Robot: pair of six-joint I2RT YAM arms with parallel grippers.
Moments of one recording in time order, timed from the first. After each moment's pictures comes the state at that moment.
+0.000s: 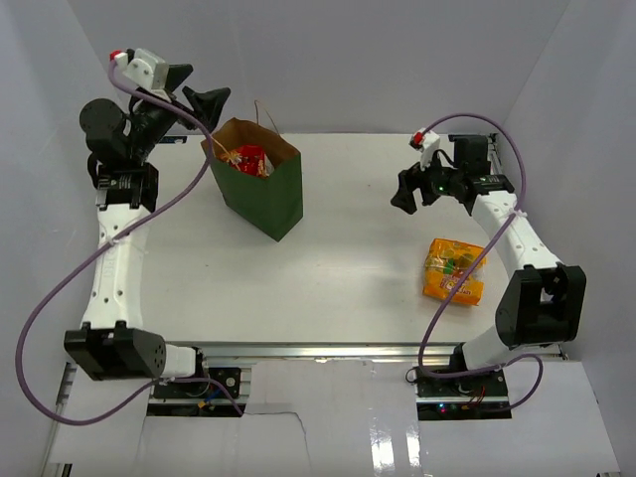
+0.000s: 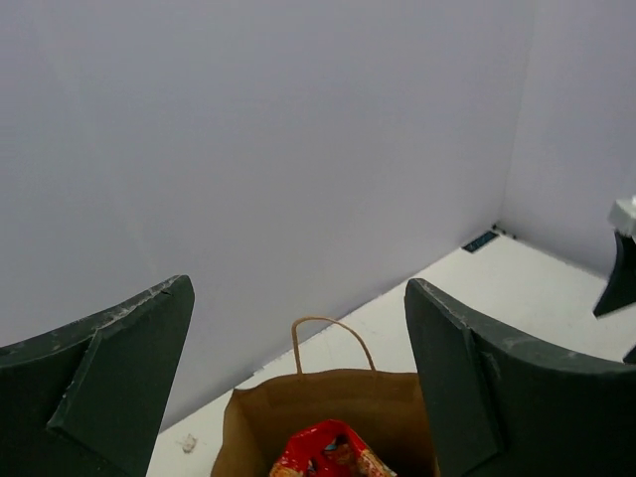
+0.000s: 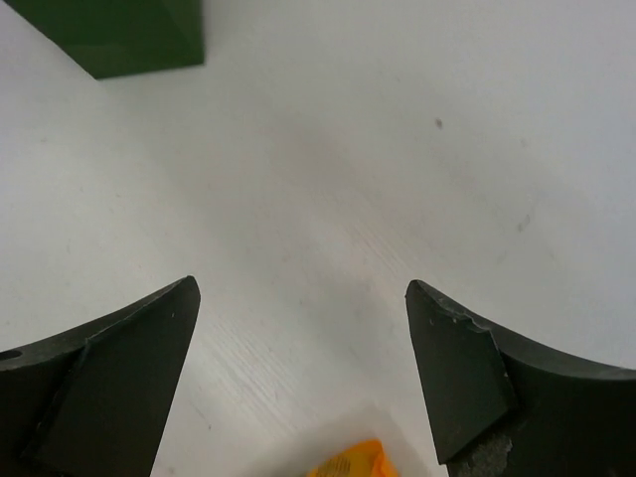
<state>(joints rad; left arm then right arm) 0.03 1.41 1.61 0.18 0.72 -0.03 0.14 1.54 1.31 -0.42 -0.68 -0.38</state>
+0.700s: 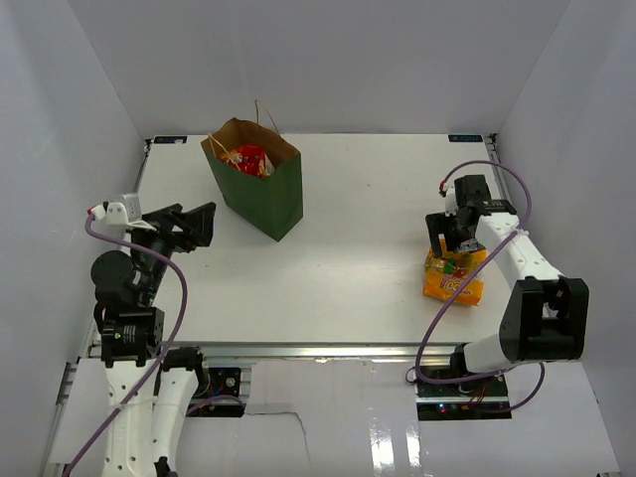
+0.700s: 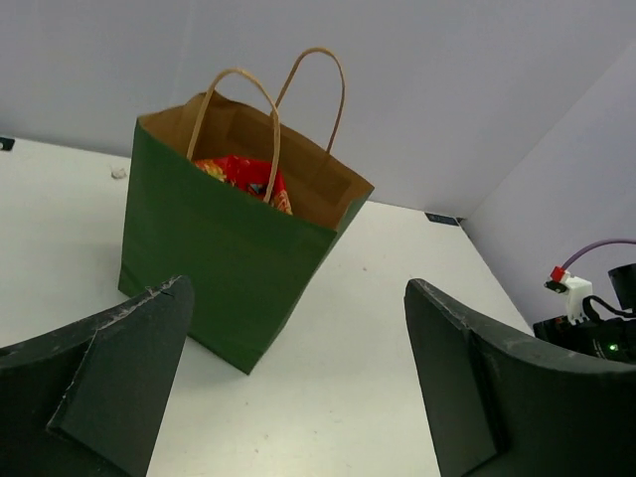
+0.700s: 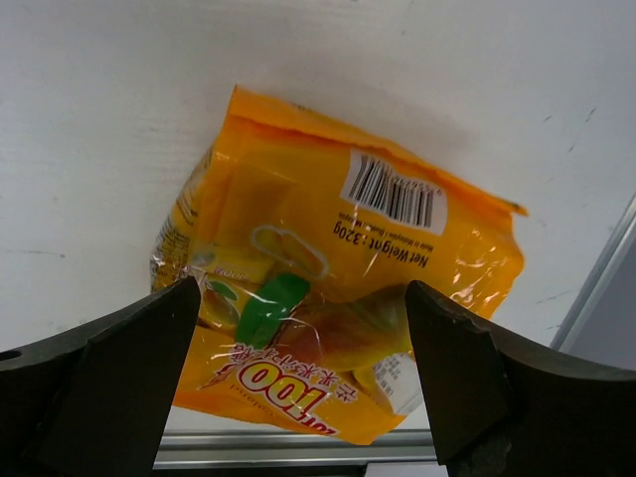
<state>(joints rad) 0.04 0.51 0.84 -0.15 0.26 -0.43 0.08 1.43 1.07 -0.77 0.06 -0.16</state>
